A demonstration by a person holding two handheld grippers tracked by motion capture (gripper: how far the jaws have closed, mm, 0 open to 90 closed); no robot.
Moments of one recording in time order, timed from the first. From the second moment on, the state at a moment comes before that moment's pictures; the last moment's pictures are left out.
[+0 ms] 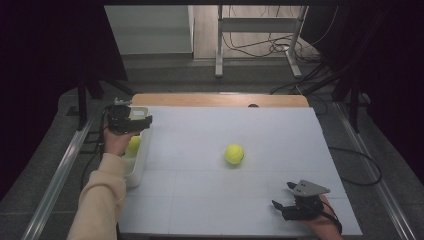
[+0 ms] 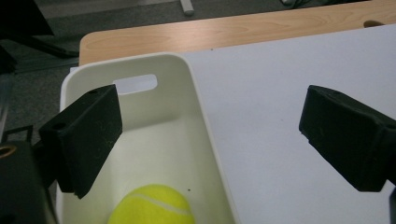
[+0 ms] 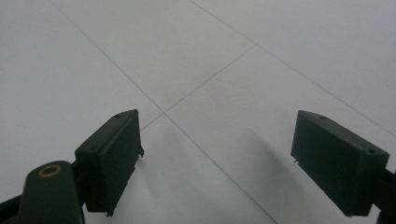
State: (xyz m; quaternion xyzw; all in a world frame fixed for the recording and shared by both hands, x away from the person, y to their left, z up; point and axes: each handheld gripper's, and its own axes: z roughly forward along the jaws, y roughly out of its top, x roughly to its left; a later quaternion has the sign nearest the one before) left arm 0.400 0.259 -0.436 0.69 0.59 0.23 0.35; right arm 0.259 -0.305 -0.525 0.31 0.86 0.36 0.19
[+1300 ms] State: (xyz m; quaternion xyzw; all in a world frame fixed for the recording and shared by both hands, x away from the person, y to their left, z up) left arm 0.347 0.200 -0.431 0.72 0.47 0.17 0.48; right arm 0.263 -0.299 -0.522 0.32 0.85 0.38 0.18
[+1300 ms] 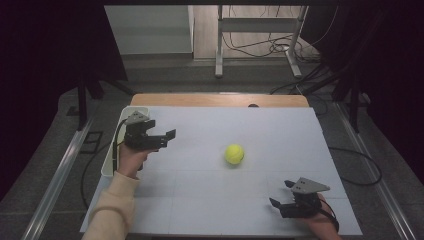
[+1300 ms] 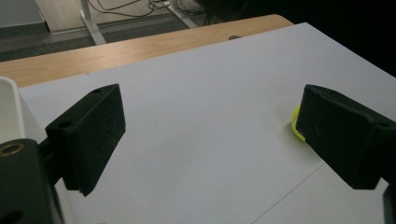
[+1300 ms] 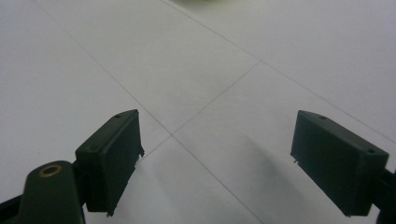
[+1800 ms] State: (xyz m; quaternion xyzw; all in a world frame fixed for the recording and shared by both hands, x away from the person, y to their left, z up) left arm 0.339 0.177 -0.434 0.73 0.46 0.16 0.48; right arm 0.261 -0.299 -0.520 0.31 0.85 0.39 0.18
